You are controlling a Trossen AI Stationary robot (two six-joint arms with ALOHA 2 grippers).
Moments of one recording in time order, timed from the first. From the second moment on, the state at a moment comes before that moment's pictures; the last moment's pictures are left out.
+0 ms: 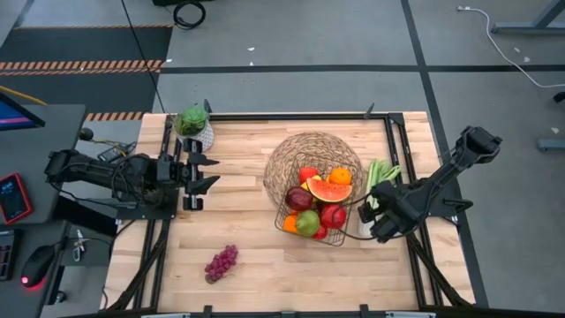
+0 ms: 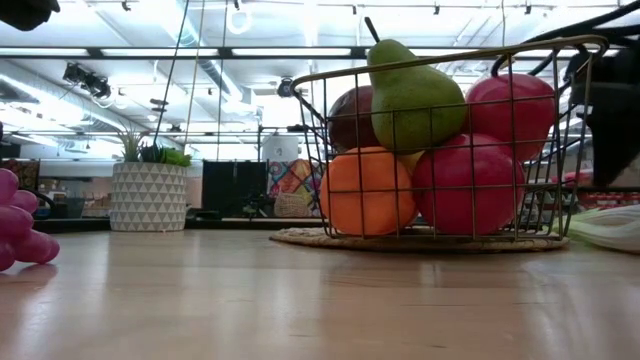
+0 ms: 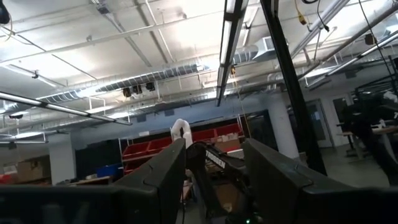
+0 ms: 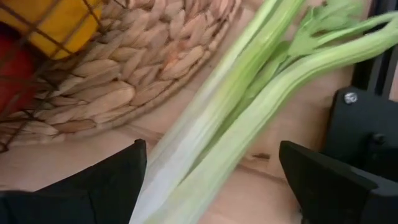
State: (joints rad) left arm -0.15 0.72 0.41 0.88 -0.12 0.28; right arm 0.67 1.25 0.69 -1.20 0.41 1.98
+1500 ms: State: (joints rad) left arm -0.15 0.72 0.41 0.88 -0.12 0.28; right arm 0.69 1.56 0.90 -1.16 0.24 0.06
